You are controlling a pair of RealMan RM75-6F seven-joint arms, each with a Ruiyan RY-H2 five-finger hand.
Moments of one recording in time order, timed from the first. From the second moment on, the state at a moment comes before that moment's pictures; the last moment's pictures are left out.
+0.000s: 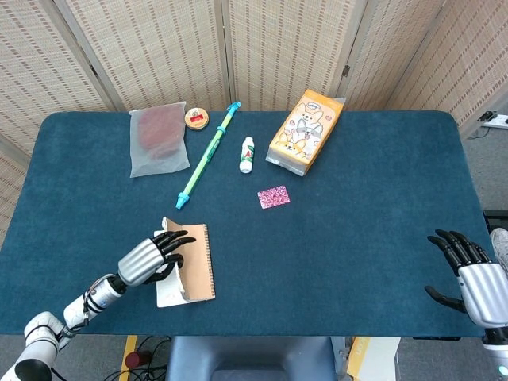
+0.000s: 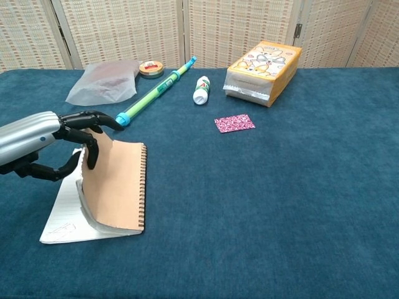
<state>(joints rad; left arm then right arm) -0.57 -1.91 0.21 -0.23 1.80 1.66 -0.79 0.04 -1.01 0.02 -1.70 -1.64 1.57 0.01</state>
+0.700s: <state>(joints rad) -0.62 -1.75 0.25 -0.33 1.88 1.81 -0.65 0.03 -1.02 0.01 -1.71 -1.68 1.61 -0.01</state>
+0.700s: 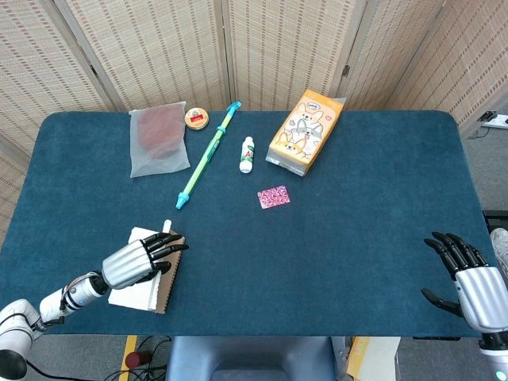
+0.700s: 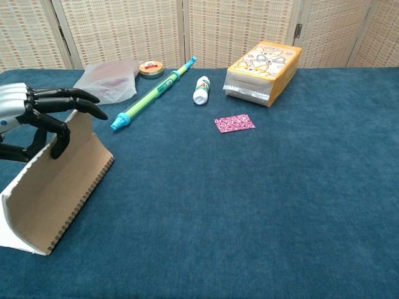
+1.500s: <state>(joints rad) -0.76 -1.75 0.16 -0.96 1.81 1.42 -0.21 -0.01 -1.03 0.01 -1.64 -1.68 1.65 0.08</state>
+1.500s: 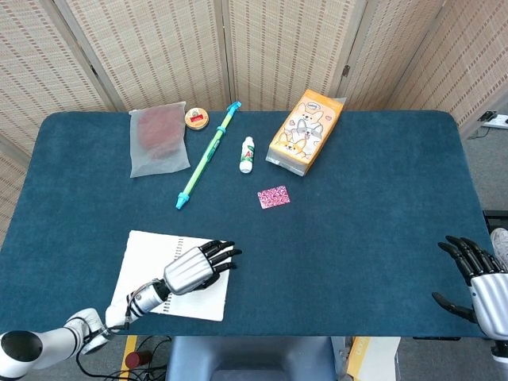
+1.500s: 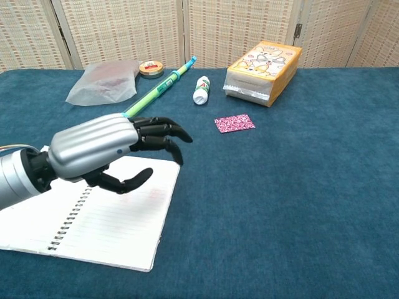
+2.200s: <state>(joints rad) -0.50 -1.40 0.02 -1.29 1.44 1.39 -0.10 0.06 -1.01 0.03 -1.62 -1.66 1.54 0.10</state>
